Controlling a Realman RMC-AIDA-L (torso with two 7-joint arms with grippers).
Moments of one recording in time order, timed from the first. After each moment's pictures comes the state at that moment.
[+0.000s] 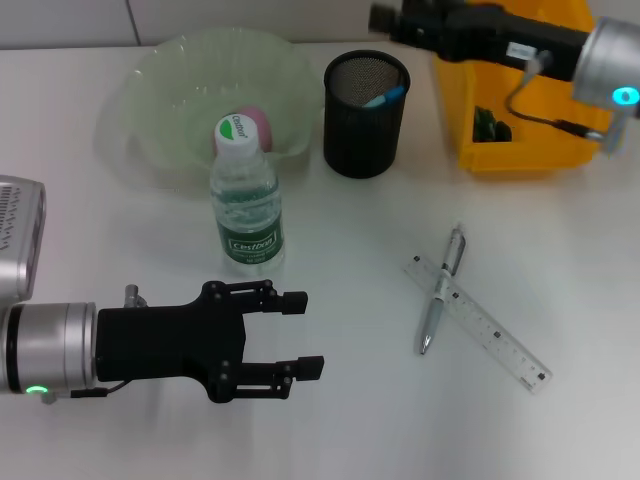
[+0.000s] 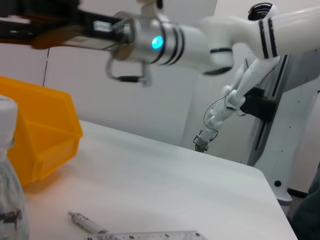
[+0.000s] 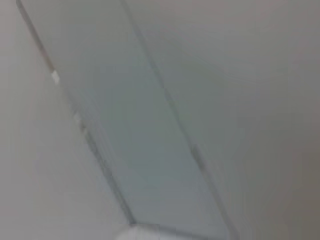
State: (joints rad) left arm -0.43 -2.02 1.18 0.44 1.62 1.61 -1.09; right arm 0.64 2.08 -0.97 -0.68 -1.55 -1.20 1.68
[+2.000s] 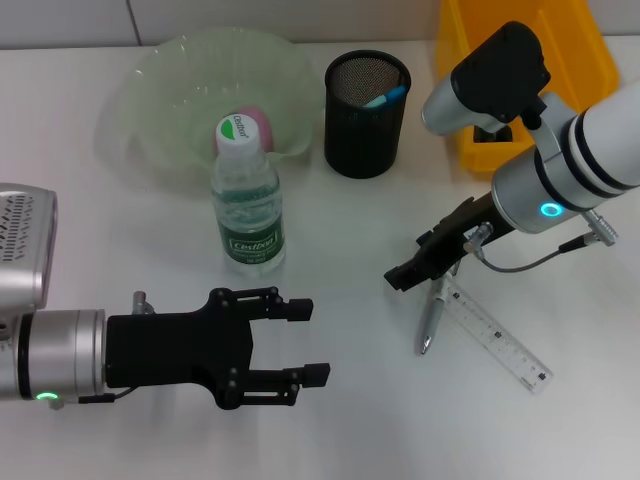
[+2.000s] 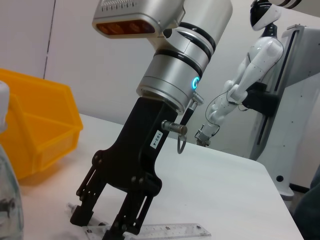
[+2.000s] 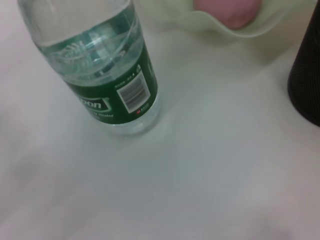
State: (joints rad) left arm -0.42 -2.04 1.19 0.44 1.63 1.59 -1.08; right arm 0.65 2.09 -1.55 -1.09 -2.43 -1.26 2.54
